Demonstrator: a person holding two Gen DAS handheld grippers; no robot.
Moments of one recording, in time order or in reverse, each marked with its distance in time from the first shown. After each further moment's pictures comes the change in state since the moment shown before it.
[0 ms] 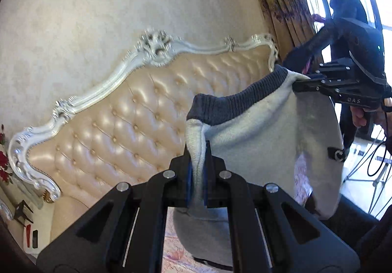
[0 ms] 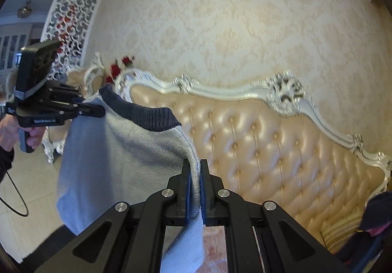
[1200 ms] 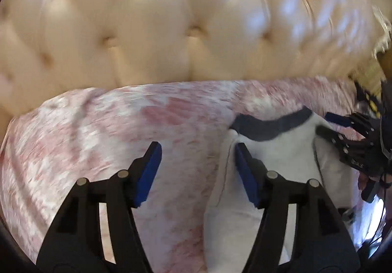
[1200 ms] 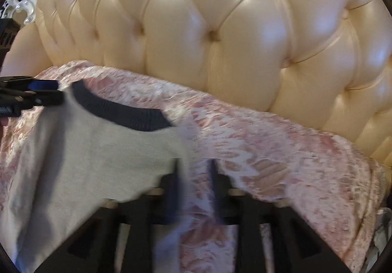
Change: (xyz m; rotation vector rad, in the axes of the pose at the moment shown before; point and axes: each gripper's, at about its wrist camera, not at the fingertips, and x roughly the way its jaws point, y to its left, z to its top) left arm 0.519 0.191 -0.275 -0.627 0.601 0.019; right arm 0.558 -0.109 -0.307 0.237 0.695 0.023
